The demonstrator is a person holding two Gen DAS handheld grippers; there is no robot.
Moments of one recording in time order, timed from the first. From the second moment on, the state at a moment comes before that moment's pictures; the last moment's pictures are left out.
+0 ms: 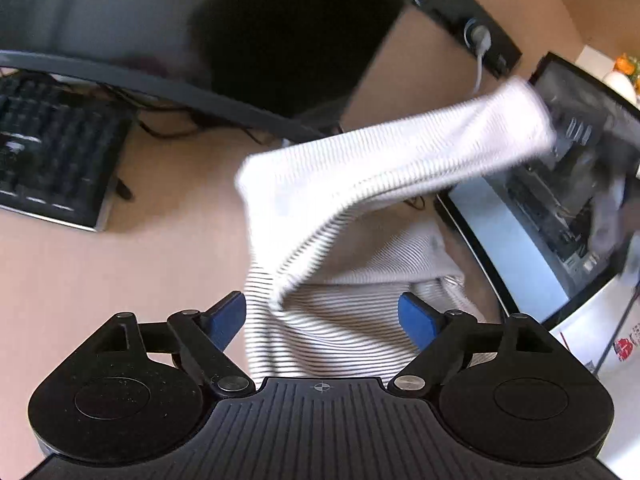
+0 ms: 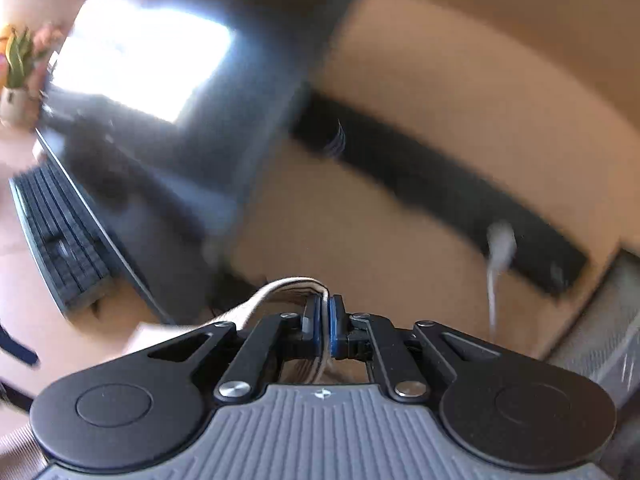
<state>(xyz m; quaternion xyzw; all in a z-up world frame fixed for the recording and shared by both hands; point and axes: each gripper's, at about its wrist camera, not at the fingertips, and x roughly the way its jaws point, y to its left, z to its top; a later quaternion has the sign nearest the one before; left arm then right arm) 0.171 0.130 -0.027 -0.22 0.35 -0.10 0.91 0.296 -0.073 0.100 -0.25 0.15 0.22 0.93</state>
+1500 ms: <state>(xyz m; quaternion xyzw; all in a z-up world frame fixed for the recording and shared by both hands) 0.304 0.061 -0.053 -0.15 0.36 -0.06 0.92 0.321 -0.194 -0.060 0.04 0.30 0.12 0.95</state>
